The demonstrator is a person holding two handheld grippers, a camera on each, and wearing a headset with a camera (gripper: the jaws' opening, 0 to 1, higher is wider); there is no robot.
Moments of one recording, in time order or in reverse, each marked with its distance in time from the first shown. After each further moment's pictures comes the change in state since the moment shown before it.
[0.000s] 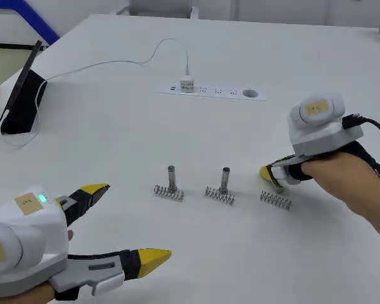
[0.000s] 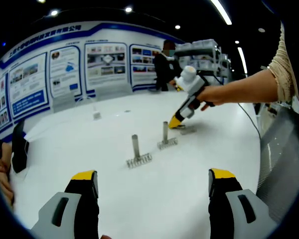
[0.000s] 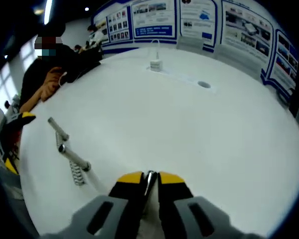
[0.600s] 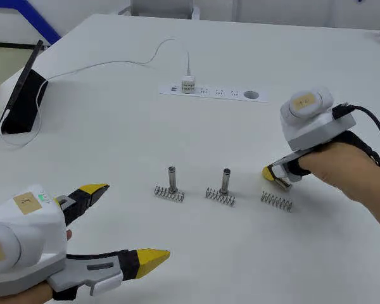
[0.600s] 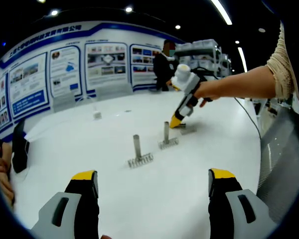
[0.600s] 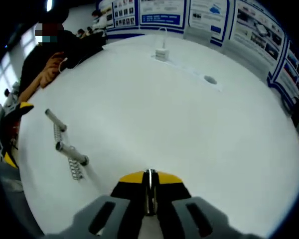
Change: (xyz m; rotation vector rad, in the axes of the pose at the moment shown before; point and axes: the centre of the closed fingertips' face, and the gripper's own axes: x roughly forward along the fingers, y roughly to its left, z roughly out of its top) left arm -0.001 0.000 0.003 -0.002 -0.001 0.002; right arm 0.000 0.000 -0.001 -0.071 0.152 0.003
